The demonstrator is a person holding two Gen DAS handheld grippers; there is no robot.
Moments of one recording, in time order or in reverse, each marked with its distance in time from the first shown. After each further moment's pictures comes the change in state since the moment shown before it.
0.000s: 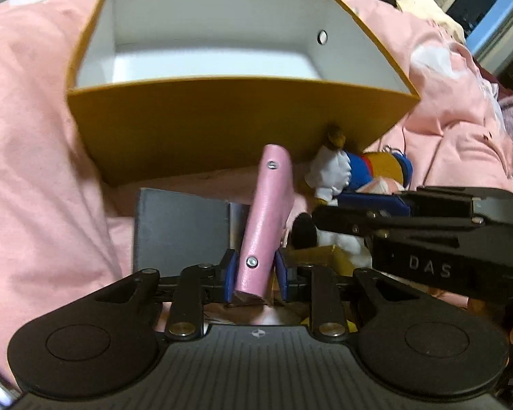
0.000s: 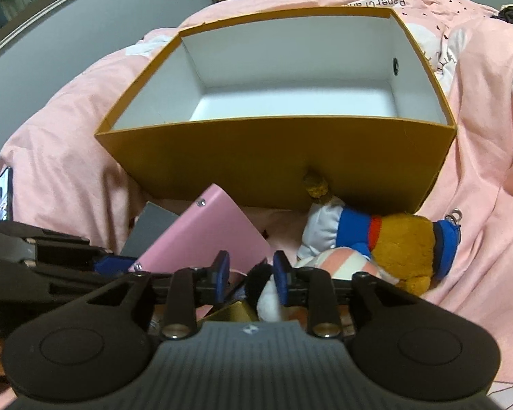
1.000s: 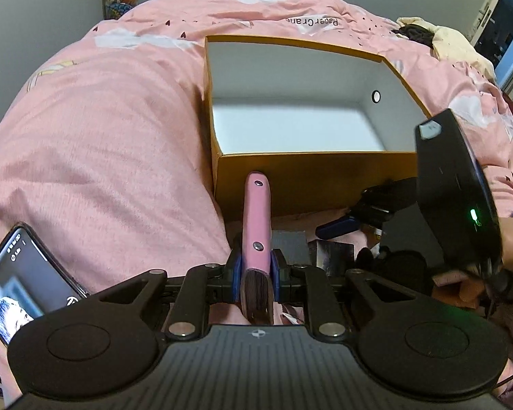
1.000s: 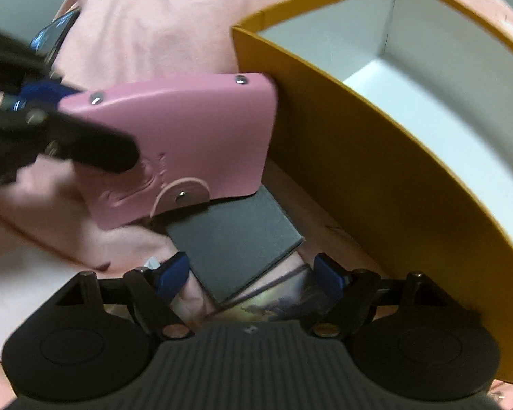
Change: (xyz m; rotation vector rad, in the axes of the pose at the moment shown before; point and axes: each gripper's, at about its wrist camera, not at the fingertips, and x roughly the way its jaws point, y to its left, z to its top) left arm -0.064 0.038 0.006 -0.044 -0.113 0.150; right arm 0.088 0.075 0.037 -0.578 0.304 0.204
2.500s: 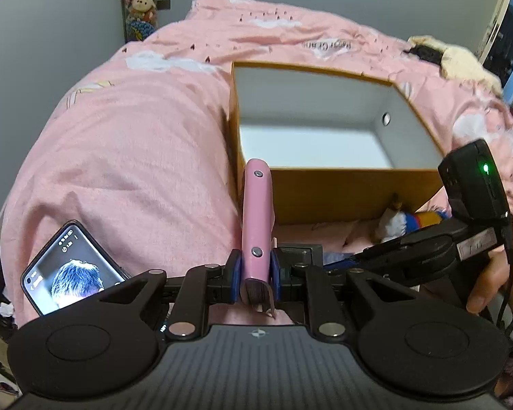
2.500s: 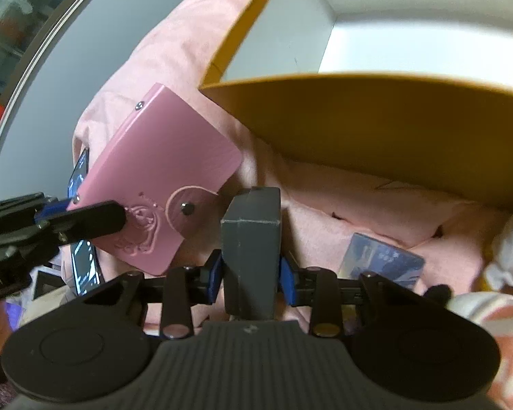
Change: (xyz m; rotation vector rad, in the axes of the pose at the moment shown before) left arm -0.041 0.003 -0.009 -0.019 -0.089 0.050; right arm -0.042 -0.017 -0.041 0.515 -0.159 0.273
